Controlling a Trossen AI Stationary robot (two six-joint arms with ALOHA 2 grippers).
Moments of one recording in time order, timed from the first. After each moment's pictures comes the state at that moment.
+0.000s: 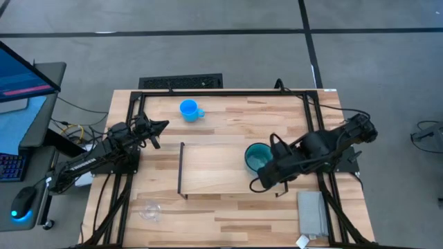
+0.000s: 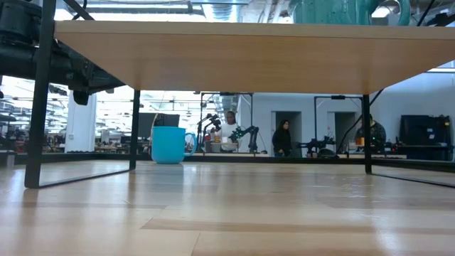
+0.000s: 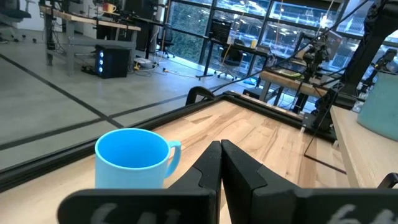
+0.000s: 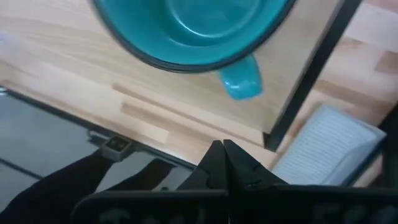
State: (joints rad) left arm 0.50 0.04 0.01 0.02 -0.01 -0.25; right arm 0.47 1.61 1.84 -1.57 -0.05 1.66
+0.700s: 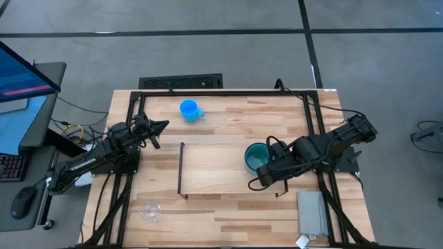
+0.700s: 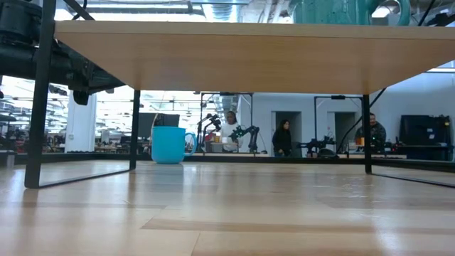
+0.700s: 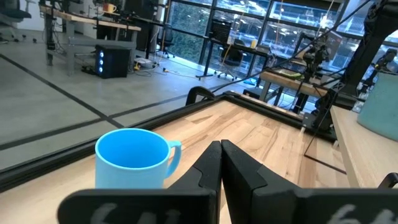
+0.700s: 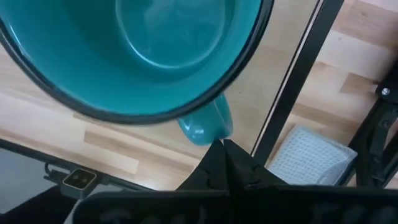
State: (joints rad) left arm 0.50 0.04 0.01 0.02 -0.01 -0.25; right arm 0.46 1.61 1.72 -1.57 0.01 1.65
